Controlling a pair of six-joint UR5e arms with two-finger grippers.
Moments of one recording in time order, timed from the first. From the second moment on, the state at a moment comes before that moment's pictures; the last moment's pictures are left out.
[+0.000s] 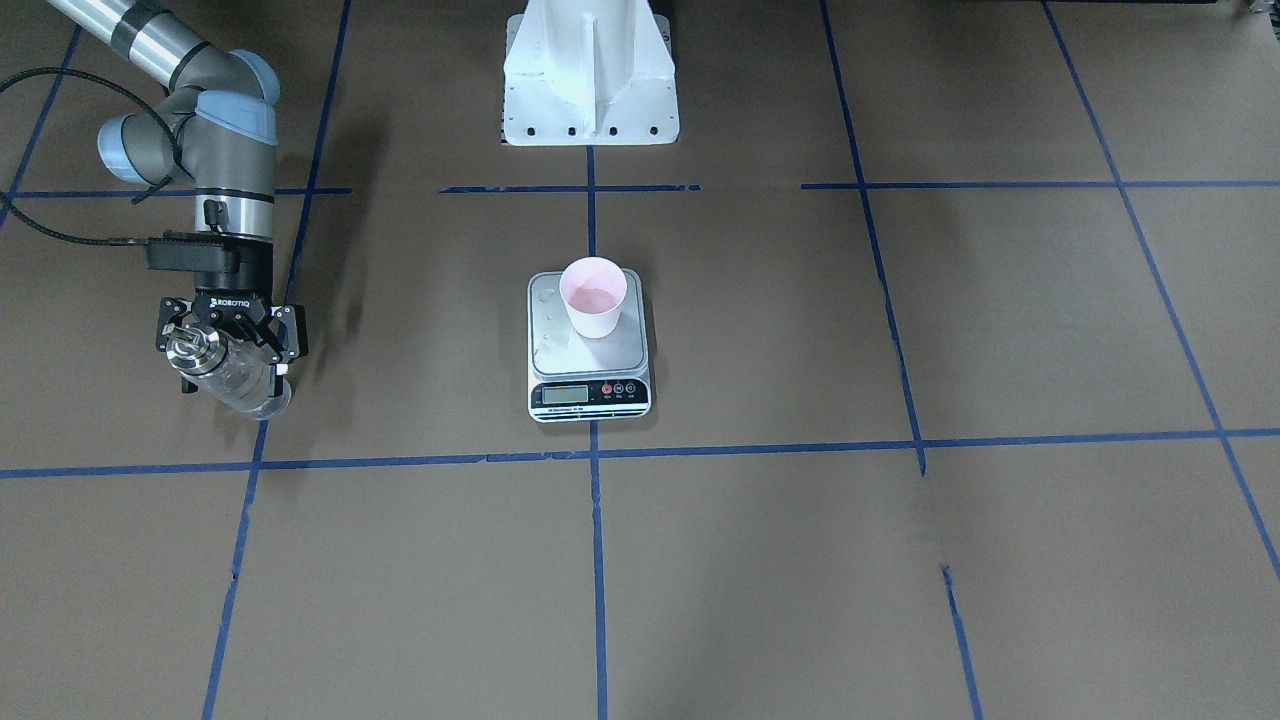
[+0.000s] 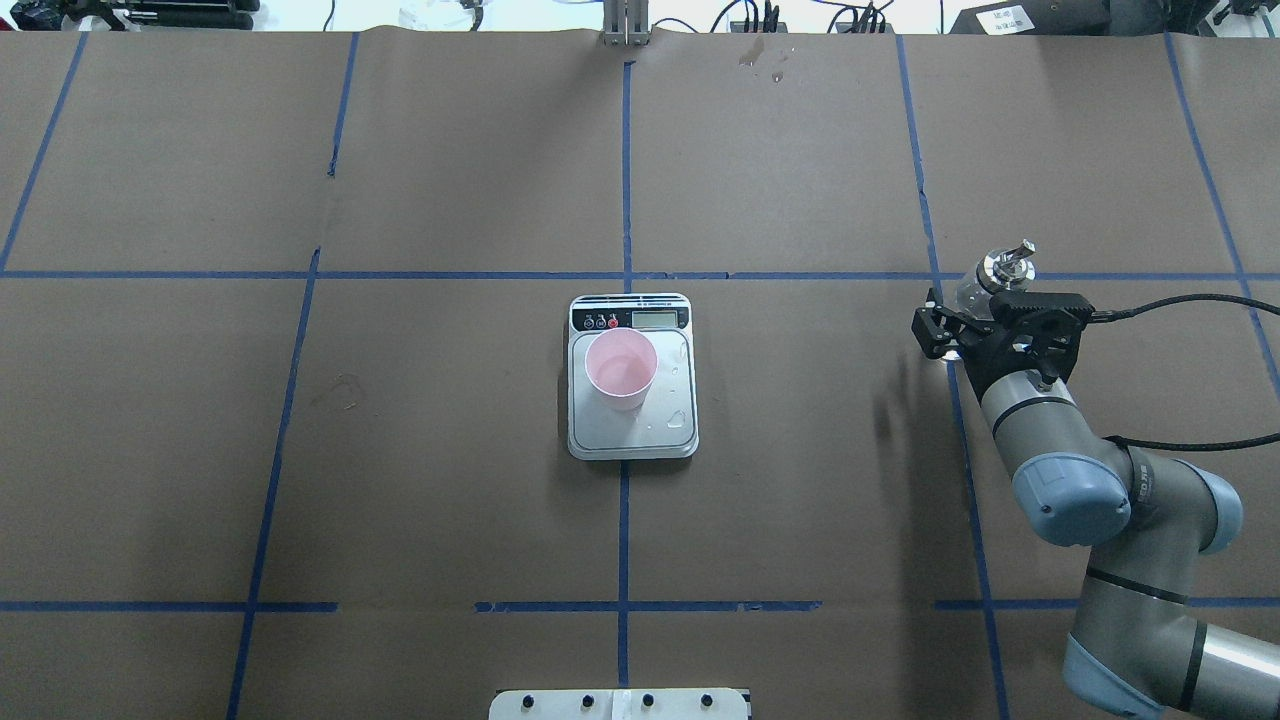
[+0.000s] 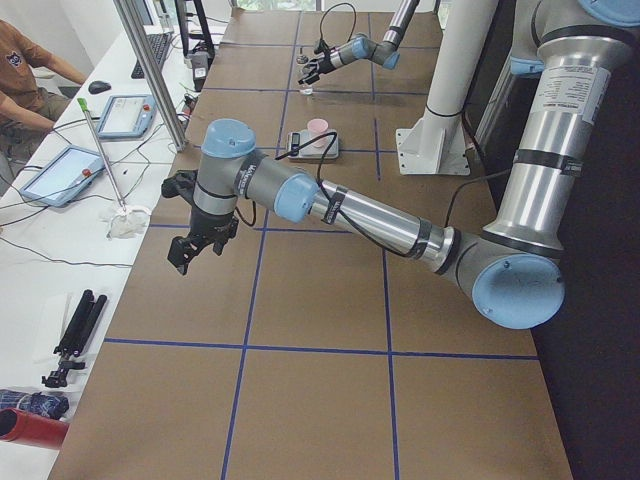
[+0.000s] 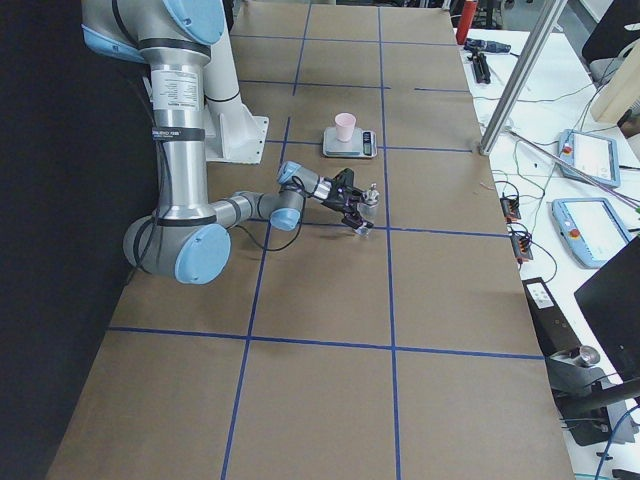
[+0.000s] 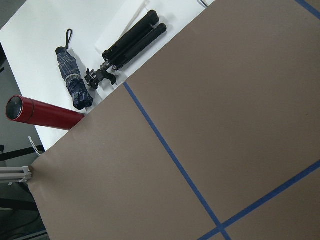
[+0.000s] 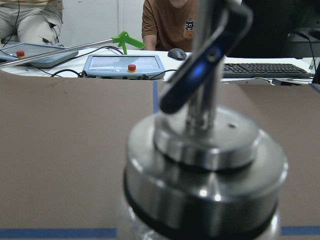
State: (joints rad) left arm -1.53 -1.78 -1.73 -1.68 -2.09 0.32; right arm 0.42 -1.53 1.68 -0.78 0.82 1.24
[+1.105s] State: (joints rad) left arm -1.54 -1.78 -1.73 -1.68 -2.09 0.32; right arm 0.32 -1.69 1.91 -0.90 0.84 1.29
